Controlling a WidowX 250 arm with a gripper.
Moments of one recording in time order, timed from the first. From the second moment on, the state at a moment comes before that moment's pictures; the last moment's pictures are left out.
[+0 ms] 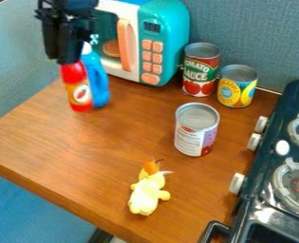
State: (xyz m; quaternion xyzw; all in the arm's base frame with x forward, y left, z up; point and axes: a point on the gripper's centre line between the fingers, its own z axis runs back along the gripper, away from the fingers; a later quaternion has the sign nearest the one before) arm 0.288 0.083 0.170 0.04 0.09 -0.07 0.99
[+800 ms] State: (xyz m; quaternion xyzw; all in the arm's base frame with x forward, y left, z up) arm 0.291 0.145 0.126 0.02 0.17 -0.02 0.98
